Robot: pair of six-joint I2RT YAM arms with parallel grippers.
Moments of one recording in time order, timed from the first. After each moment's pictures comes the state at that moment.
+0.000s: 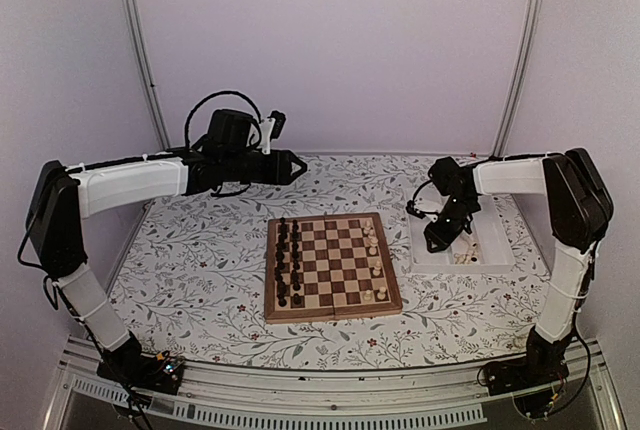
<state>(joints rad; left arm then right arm) -0.61 1.69 1.28 -0.06 0.19 -0.33 0.39 1.92 1.26 -0.72 -0.03 -0.38</state>
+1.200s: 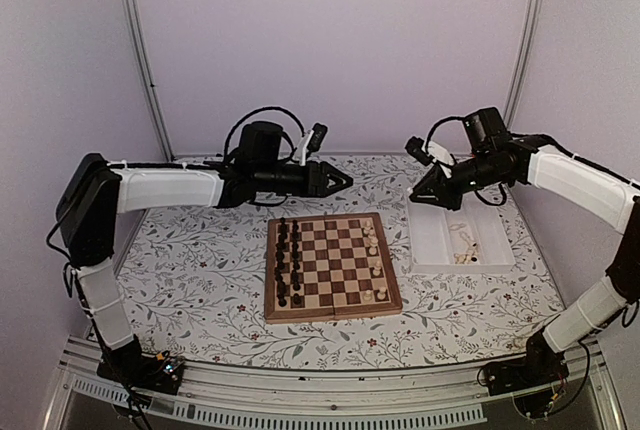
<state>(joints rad) -0.71 1.86 1.32 0.21 0.53 -0.50 0.41 1.48 1.24 -0.60 -0.54 -0.56</state>
